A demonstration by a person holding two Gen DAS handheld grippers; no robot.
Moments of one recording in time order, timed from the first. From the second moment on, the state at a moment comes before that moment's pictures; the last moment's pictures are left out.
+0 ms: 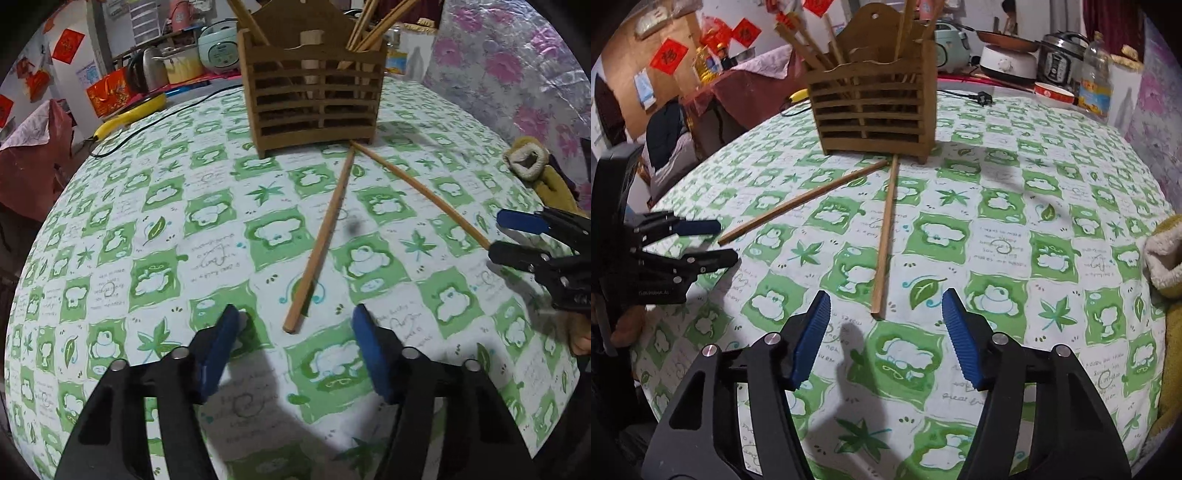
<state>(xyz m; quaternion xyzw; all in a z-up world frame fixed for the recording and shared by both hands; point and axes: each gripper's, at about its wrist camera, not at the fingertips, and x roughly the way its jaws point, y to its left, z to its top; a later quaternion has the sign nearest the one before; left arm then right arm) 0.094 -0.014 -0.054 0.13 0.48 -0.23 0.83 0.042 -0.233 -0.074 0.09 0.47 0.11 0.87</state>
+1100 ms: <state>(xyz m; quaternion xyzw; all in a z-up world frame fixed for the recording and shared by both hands) 0.080 -0.012 -0.041 0.11 0.45 -0.26 0.85 0.041 -0.236 -0.069 0.11 0.45 0.09 0.88</state>
